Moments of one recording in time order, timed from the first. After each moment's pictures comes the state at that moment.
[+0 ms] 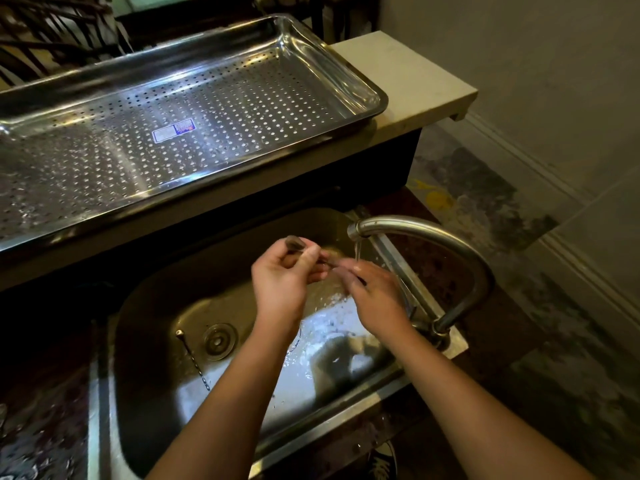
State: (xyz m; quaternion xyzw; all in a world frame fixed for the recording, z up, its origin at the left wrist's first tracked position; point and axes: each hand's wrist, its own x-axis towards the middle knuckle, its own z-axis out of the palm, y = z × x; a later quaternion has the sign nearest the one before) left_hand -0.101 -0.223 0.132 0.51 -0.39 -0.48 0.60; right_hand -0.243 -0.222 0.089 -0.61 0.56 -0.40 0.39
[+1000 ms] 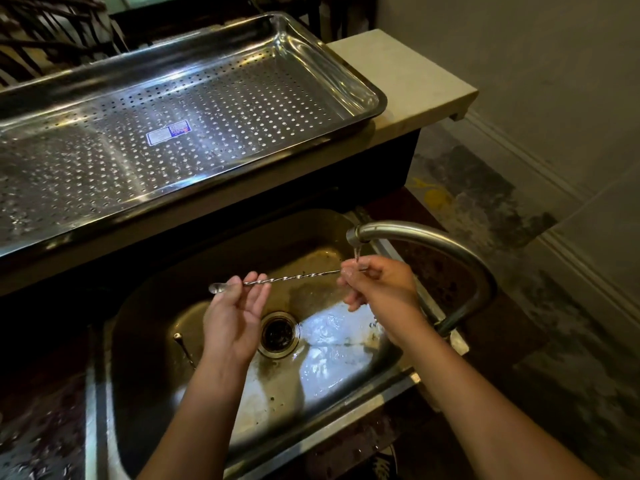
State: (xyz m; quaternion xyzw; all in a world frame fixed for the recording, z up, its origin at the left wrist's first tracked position) left_hand -0.035 -0.212 0.102 0.48 0.03 -0.57 0.66; right_hand -0.252 -0.228 0.105 -0.42 0.53 -0.45 0.58
